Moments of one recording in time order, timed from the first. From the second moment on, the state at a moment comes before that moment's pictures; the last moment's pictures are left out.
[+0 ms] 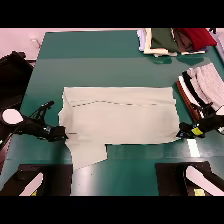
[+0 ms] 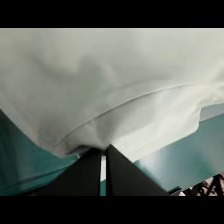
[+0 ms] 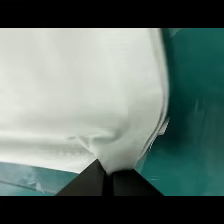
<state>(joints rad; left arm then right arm) -0.02 -0.77 0.58 1.07 -1.35 -1.51 -0.40 -1.04 0.61 -1.26 1.38 1.31</state>
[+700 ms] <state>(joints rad) -0.02 -0.84 0.79 1.13 -1.30 -1.48 -0.22 -1.01 0.88 -1.36 1.39 1.33</state>
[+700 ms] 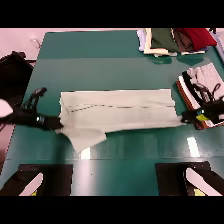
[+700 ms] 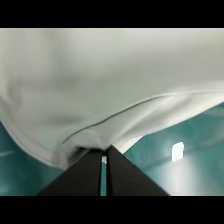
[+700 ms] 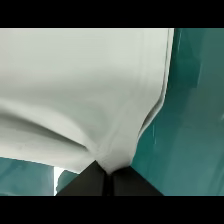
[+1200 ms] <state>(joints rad) -0.02 -1.36 1.20 1.16 -1.04 -1.39 -0.15 -1.46 1.36 -1.33 1.37 1.37</state>
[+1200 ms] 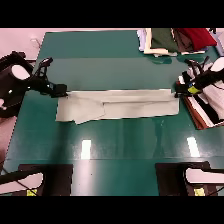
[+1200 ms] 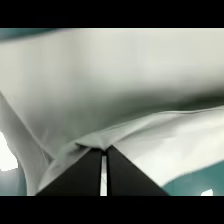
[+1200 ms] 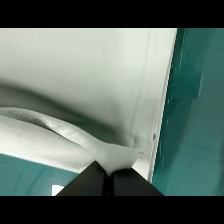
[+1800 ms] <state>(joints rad) -0.02 -1.44 1.31 1.09 -1.02 -1.46 -0.36 -1.63 1.48 -1.08 1.44 1.28</state>
